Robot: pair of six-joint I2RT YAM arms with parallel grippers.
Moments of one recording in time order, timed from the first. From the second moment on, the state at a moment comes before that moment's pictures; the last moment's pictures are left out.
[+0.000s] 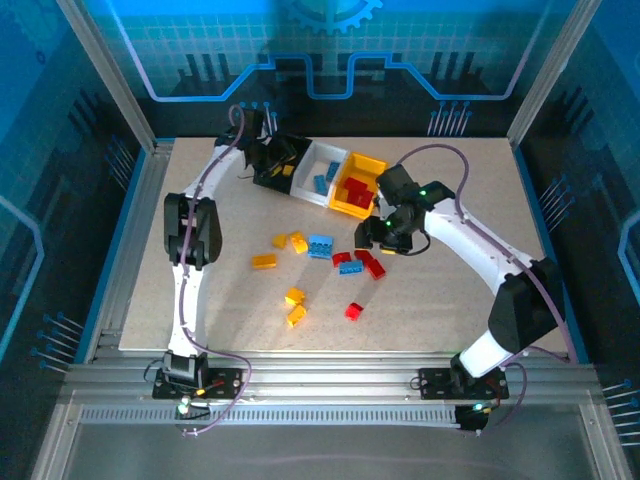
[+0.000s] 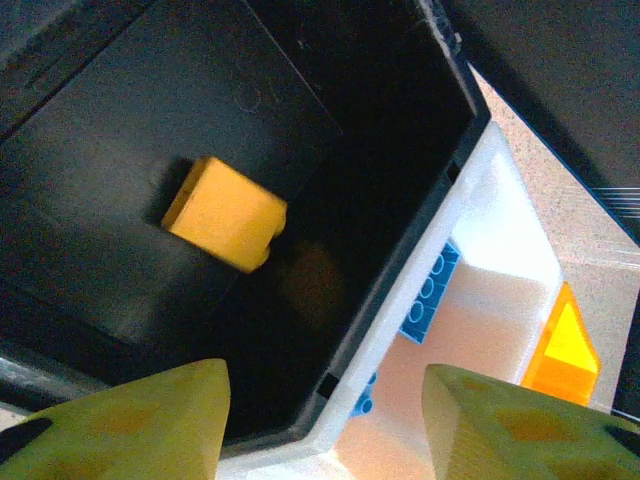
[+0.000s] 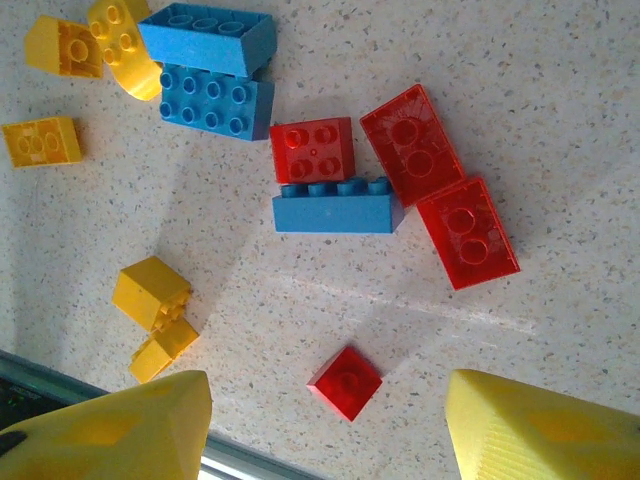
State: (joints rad) left arm -0.13 2.37 2.14 -0.66 0.35 -0.80; right arm 0.48 1.57 1.34 -1.04 -0.26 0.53
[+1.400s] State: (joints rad) left arm -0.33 1.51 1.13 -1.10 0.12 -0.47; right arm 0.66 1.38 1.12 -0.97 -0.33 0.60
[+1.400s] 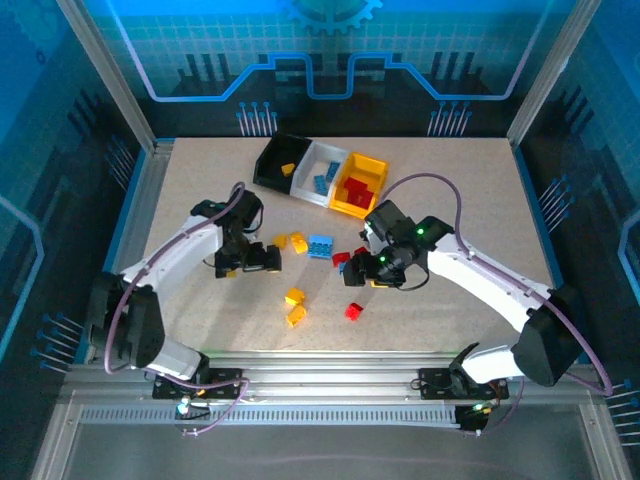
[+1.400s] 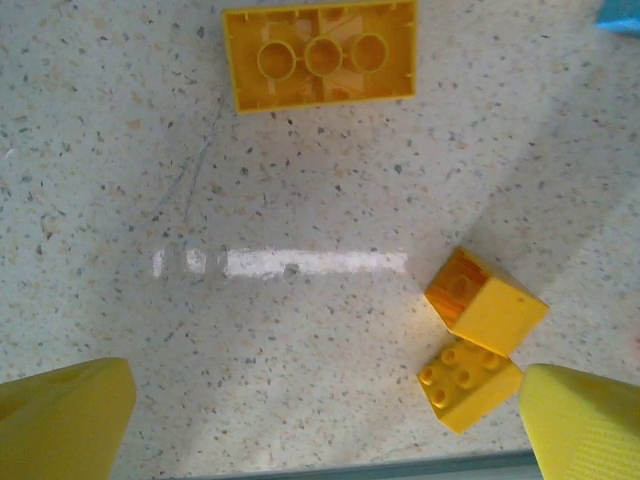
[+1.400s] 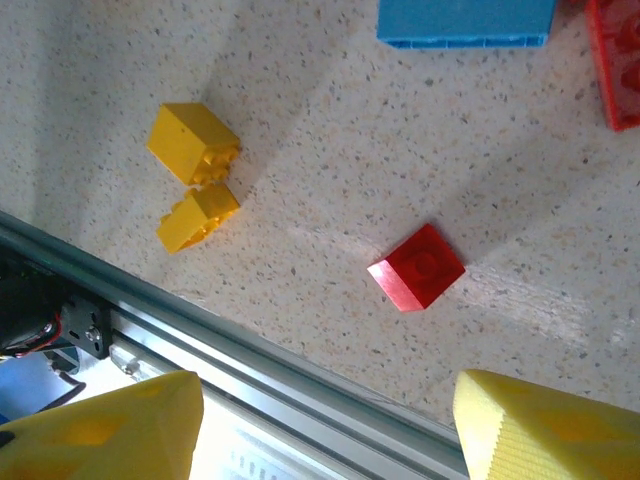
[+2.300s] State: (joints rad) left arm -0.30 1.87 1.29 -0.96 0.07 -0.35; right arm 0.72 1.55 1.25 -0.94 -0.29 0.63
